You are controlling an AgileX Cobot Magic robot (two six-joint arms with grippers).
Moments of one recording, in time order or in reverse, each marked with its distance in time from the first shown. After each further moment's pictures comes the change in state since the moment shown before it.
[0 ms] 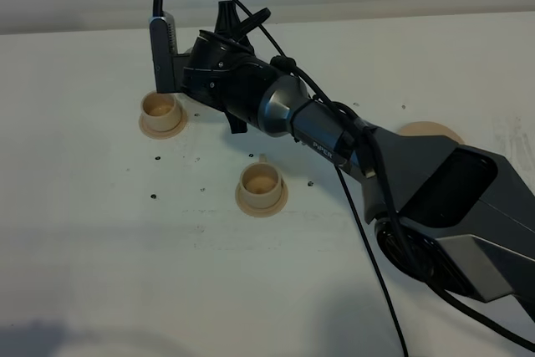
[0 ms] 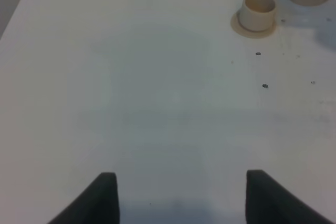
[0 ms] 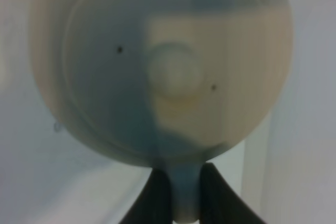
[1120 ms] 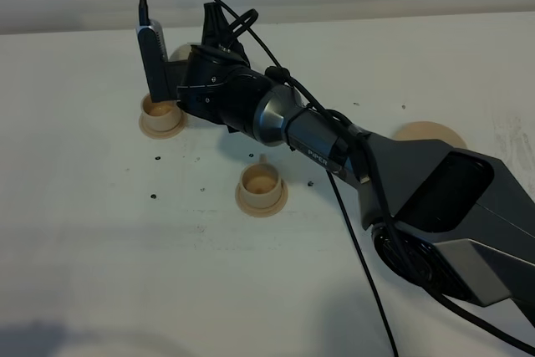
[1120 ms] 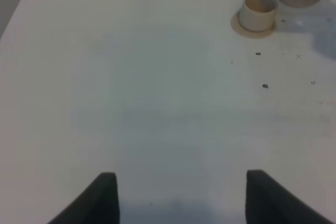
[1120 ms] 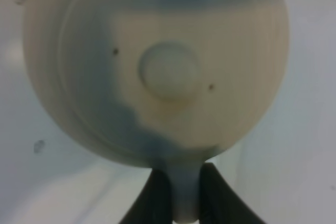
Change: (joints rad) left arm 0.000 0.000 0.000 0.000 0.000 0.000; right arm 0.014 0.002 0.039 -0.104 -0.097 0.019
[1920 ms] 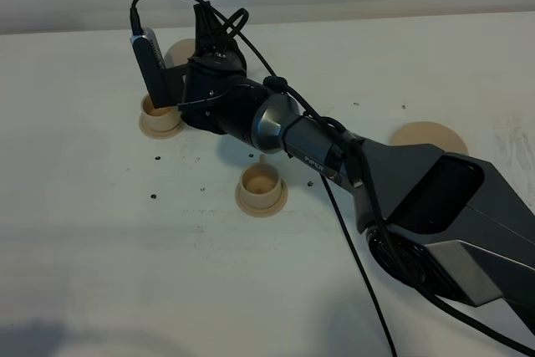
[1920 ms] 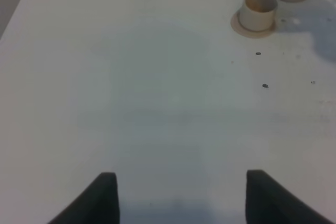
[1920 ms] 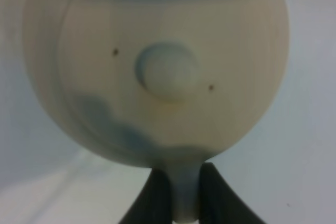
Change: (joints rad) left arm 0.000 0.000 0.000 0.000 0.000 0.000; right arm 0.000 0.035 0.000 -0.131 -0.071 -0.001
